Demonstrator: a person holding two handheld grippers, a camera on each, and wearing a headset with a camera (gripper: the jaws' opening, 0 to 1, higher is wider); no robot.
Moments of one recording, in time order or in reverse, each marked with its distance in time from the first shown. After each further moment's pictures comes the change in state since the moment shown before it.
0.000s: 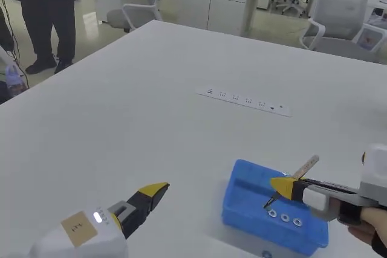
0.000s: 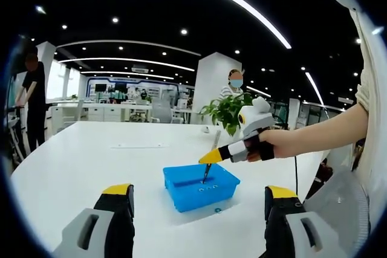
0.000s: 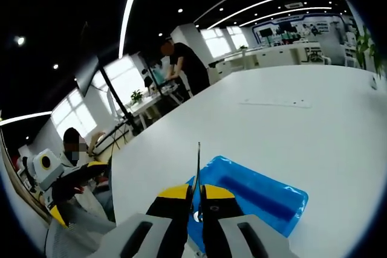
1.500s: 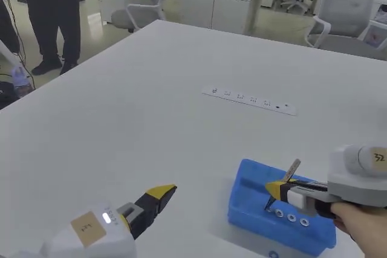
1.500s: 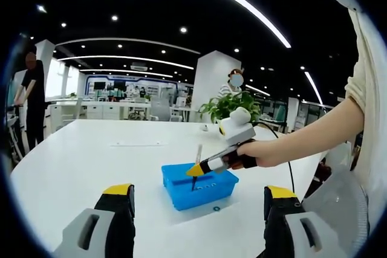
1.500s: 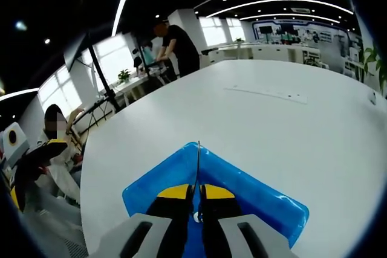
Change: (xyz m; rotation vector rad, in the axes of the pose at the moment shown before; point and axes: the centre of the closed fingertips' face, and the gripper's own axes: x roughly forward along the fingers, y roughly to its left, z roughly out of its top) left arm 0.002 -0.001 -0.003 -0.005 0.015 -0.009; right arm 0.036 -0.035 -0.024 -0.107 0.103 -0.115
